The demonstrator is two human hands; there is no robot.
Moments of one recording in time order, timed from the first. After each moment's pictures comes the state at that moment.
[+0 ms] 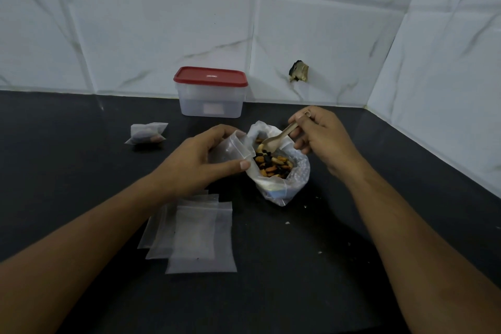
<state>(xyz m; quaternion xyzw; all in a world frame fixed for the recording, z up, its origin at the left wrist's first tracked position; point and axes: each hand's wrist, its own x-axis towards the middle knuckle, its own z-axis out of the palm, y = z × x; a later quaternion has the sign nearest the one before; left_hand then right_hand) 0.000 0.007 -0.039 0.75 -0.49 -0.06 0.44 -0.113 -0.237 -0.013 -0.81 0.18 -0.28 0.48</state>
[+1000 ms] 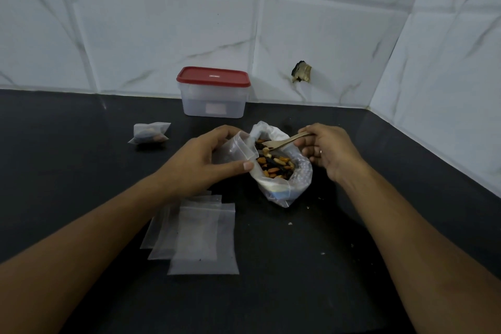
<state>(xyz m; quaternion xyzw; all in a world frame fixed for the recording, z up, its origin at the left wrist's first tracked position) -0.003 0.008 -0.037 0.74 -0.50 -0.08 0.45 -0.109 -0.238 -0.020 -0.67 0.32 -0.24 0.63</state>
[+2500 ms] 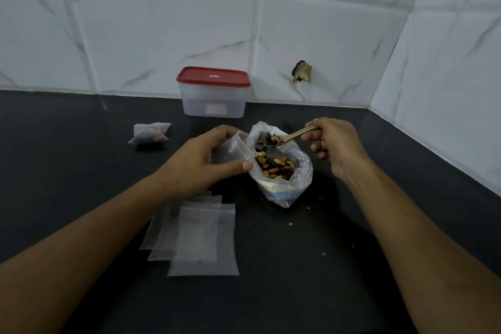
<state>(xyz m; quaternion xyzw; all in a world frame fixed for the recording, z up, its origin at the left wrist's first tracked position) -0.002 0.007 -0.038 0.75 -0.49 -0.07 0.44 -0.112 -0.239 -0.013 -0.68 0.32 -0.28 0.60</state>
